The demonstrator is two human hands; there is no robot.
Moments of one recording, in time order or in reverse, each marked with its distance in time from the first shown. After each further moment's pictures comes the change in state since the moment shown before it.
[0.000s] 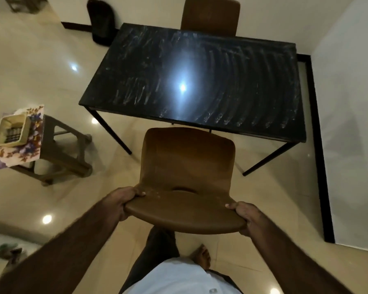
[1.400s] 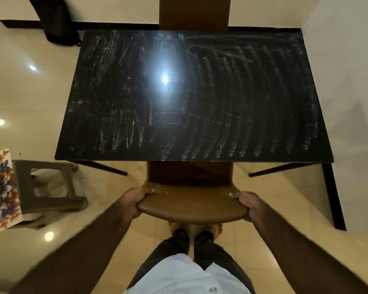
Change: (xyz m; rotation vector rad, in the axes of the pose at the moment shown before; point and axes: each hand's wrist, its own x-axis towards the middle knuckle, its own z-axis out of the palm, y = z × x) left_hand 0.213 0.215 -0.011 0.091 -0.147 -0.057; right_hand 0.070 -0.218 0.067 0.126 0.070 0.066
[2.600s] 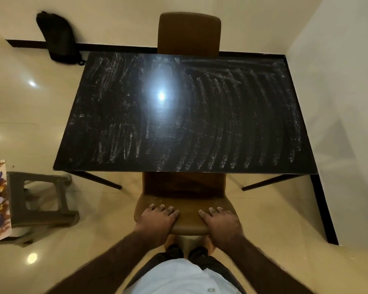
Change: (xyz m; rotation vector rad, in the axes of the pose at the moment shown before) left_hand -0.053 -0.035 0.054 1.709 -0.028 1.004; right_hand -0.035 0.044 0.043 -1.530 0.125 -0.855
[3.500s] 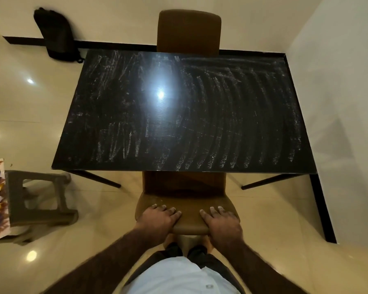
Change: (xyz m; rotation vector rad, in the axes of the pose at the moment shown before) left_hand 0.004 0.001 0.004 0.027 0.016 0.060; right_hand 0.017 0.014 -0.003 0.295 0.032 0.048
